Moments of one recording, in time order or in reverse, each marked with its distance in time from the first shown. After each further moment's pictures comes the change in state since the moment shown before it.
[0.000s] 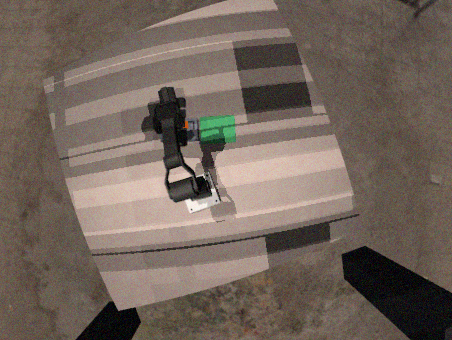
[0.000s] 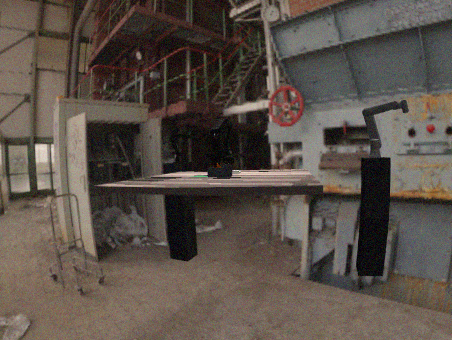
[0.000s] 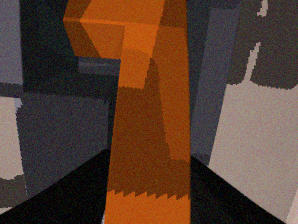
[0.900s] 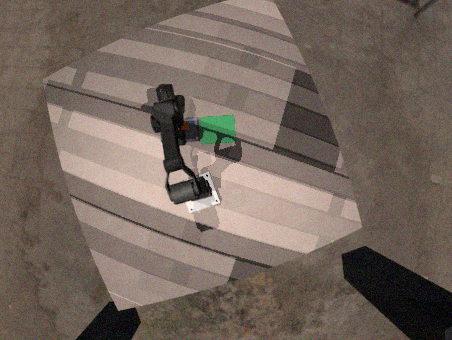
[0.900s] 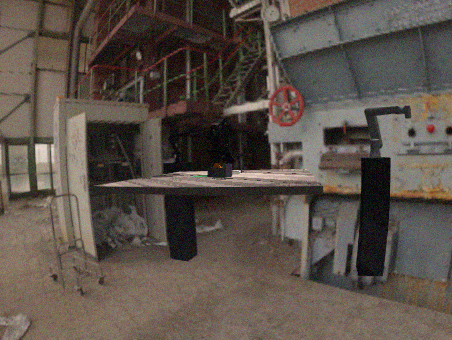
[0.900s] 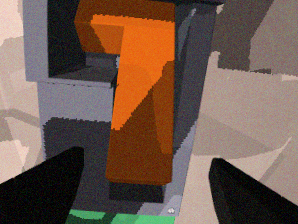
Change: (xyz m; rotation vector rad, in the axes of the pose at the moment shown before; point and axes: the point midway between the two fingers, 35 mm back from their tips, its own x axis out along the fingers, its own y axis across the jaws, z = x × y) arm -0.027 -0.002 0.000 0.002 -0.001 -0.004
